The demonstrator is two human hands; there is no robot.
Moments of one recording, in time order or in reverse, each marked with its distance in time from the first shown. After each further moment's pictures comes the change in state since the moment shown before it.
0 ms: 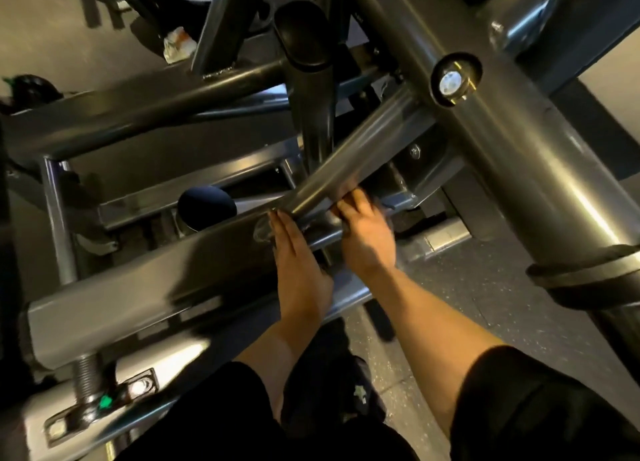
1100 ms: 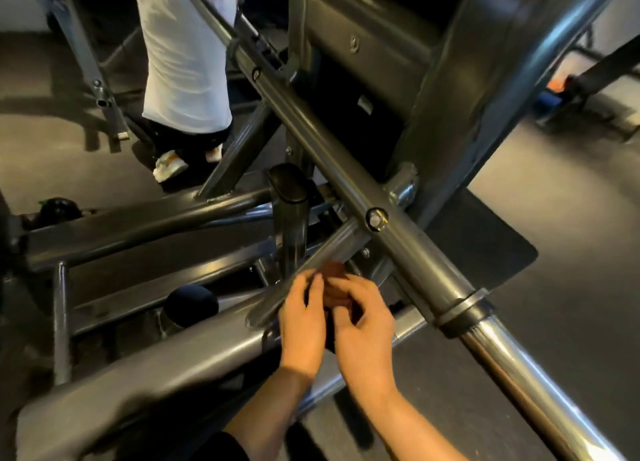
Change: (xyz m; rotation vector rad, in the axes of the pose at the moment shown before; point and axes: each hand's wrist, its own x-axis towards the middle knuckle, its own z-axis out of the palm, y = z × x) left_hand -0.021 0.099 -0.084 -0.752 0.020 0.017; right_hand -0.107 -0.128 -0.142 0.761 0.488 0.135
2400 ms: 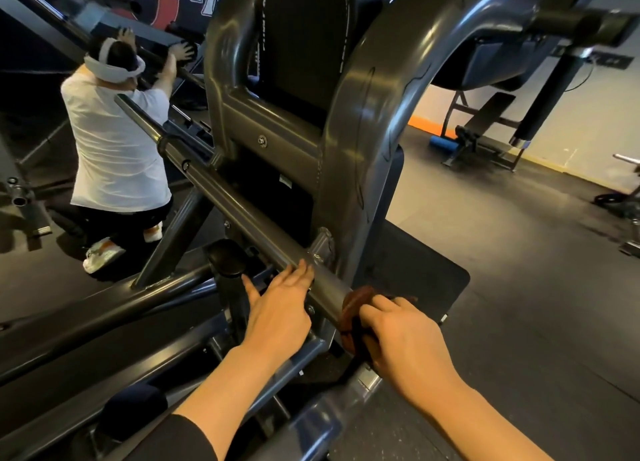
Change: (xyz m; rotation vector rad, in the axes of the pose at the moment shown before) left_hand 0.035 0.101 0.032 1.080 -0.421 0.587; right_hand 0.039 -0.050 -0.137 -1.121 -0.191 -0.367
